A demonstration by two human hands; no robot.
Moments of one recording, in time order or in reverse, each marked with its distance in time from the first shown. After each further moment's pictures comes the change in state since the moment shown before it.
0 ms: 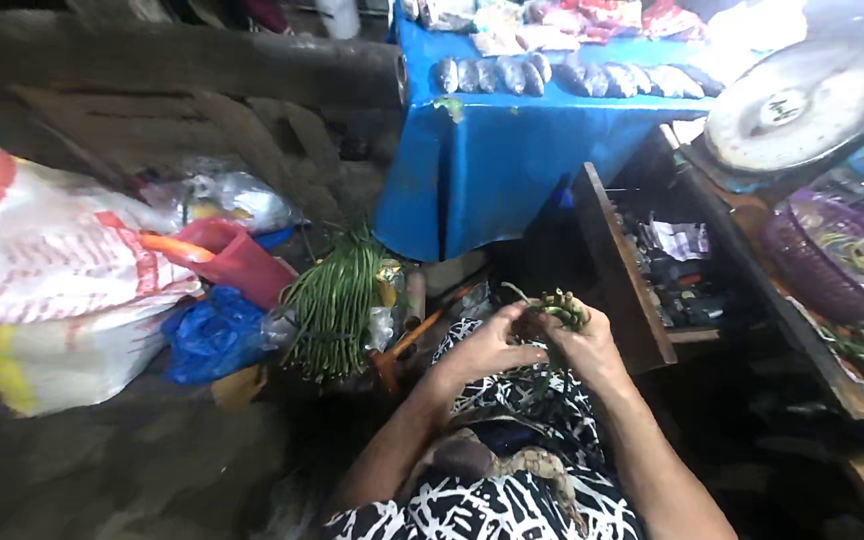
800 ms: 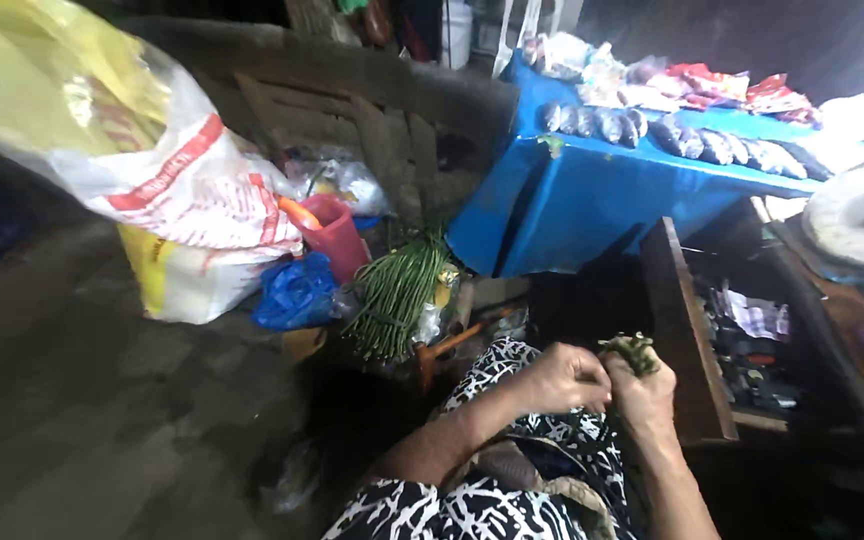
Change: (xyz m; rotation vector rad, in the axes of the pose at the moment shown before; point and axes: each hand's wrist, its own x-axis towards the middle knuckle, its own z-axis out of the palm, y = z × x) left_hand -0.006 -0.001 0.019 0.005 0.034 0.275; right_hand -0.008 0.001 0.013 -0.095 0.190 -0.043
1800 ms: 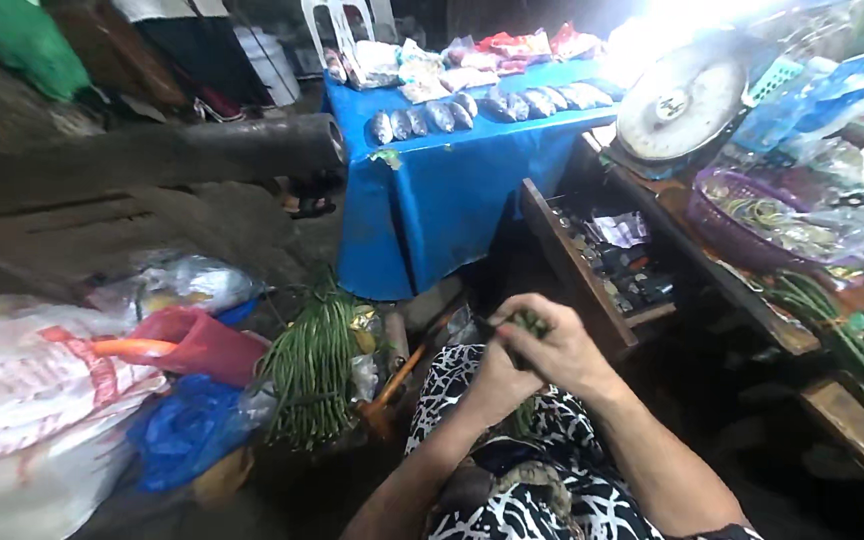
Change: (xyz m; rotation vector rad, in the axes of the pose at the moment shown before) left_hand 0.010 0.028 0.042 -0.136 0.122 -0.051; right_hand 0.011 -0.039 -0.027 -0.033 -0.248 -0.343
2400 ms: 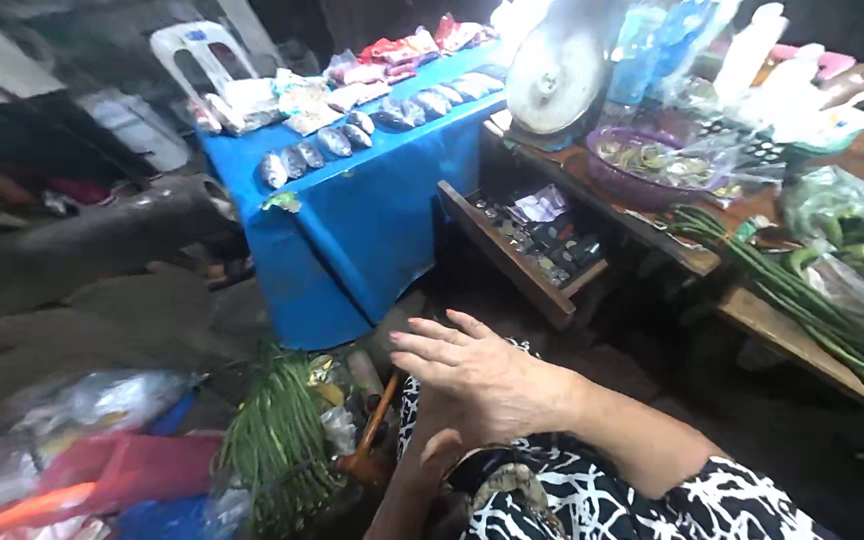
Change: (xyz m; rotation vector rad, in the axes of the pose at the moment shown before) left_hand -0.063 0.007 -0.036 0.013 -0.109 -0.084; right_hand -0.018 -0.039 0.002 -0.429 -0.218 -0.232
